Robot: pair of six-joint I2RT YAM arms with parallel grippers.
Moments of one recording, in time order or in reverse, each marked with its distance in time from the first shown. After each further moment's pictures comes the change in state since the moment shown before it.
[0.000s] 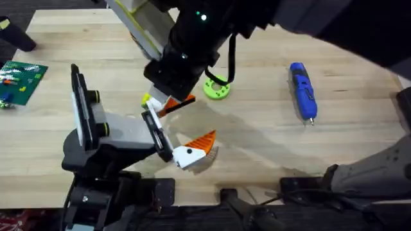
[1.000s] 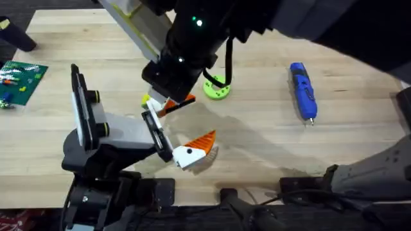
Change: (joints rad) left arm 0.000 0.000 0.000 0.000 0.000 0.000; right arm 0.018 0.000 0.000 0.008 0.043 0.000
